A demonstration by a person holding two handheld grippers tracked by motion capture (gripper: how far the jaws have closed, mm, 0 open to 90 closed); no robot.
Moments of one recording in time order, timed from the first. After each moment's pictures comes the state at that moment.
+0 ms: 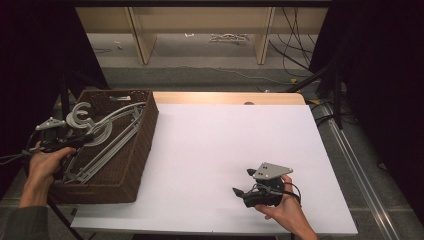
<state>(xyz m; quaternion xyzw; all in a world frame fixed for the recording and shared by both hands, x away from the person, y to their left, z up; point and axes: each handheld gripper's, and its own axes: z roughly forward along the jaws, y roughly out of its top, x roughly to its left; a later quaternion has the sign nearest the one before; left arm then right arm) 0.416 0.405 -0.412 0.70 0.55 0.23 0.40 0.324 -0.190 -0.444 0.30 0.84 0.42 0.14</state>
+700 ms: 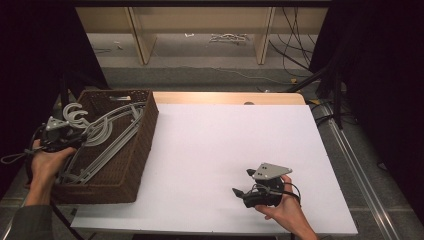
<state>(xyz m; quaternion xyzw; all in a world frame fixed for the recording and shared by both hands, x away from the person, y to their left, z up) 0.419 0.402 -0.414 0.72 0.55 0.31 0.29 0.325 -0.189 -0.445 0.29 0.85 0.42 0.15</state>
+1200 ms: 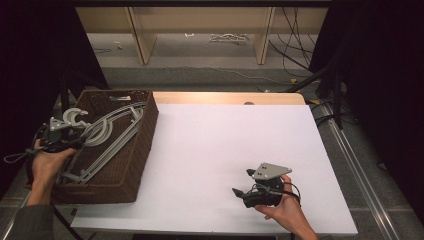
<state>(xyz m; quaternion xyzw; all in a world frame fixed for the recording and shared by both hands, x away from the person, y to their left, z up) 0.420 0.403 -0.415 0.72 0.55 0.32 0.27 0.325 -0.189 -0.445 0.29 0.85 0.42 0.14</state>
